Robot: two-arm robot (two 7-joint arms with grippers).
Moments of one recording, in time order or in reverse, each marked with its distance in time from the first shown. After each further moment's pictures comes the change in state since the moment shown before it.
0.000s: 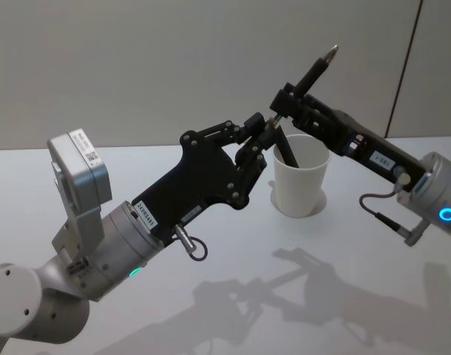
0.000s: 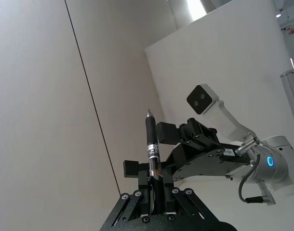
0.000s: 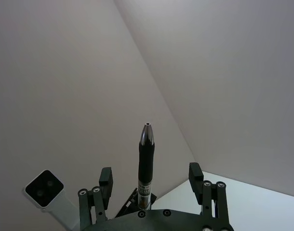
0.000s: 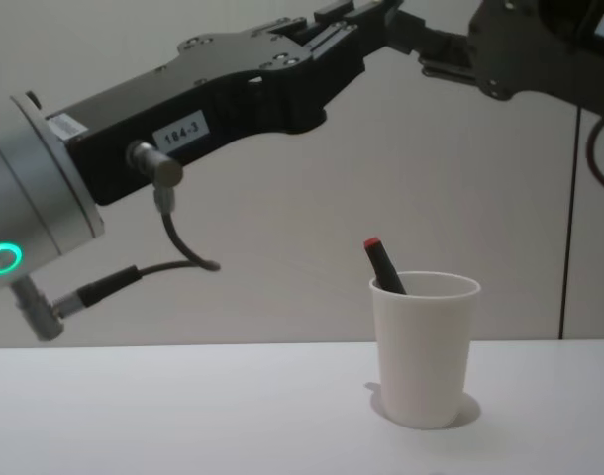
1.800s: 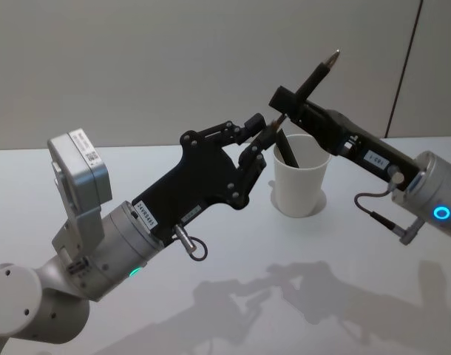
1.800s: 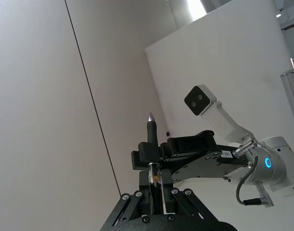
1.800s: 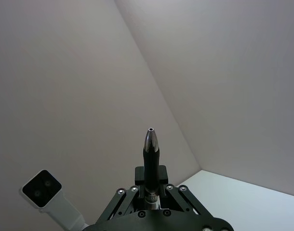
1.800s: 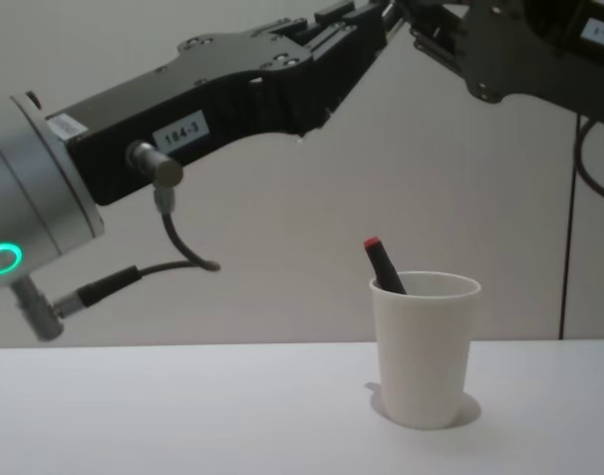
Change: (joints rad) left arm 0.000 0.000 0.000 0.000 0.000 0.000 0.000; right arm 0.011 -0.006 -0.010 0.010 -0.006 0.000 -0.002
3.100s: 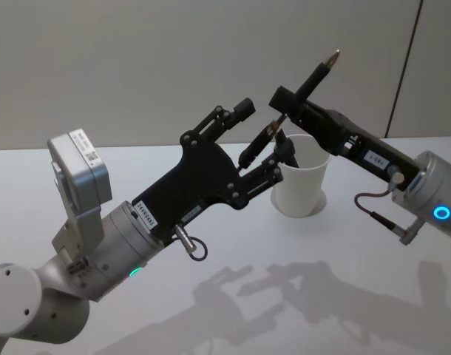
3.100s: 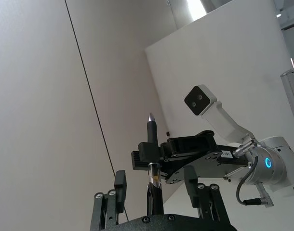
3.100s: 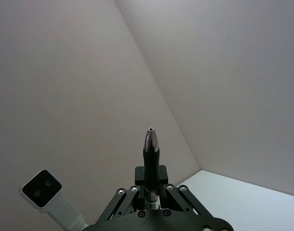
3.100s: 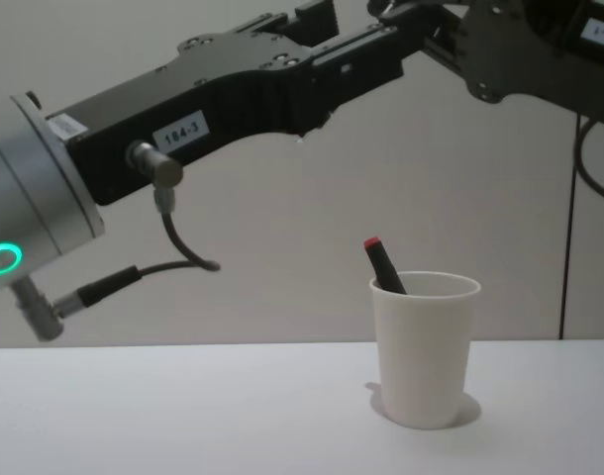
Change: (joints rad) left arm 0.000 0.000 0.000 0.000 0.000 0.000 0.000; right arm 0.000 0.000 0.000 0.000 0.000 0.000 0.000
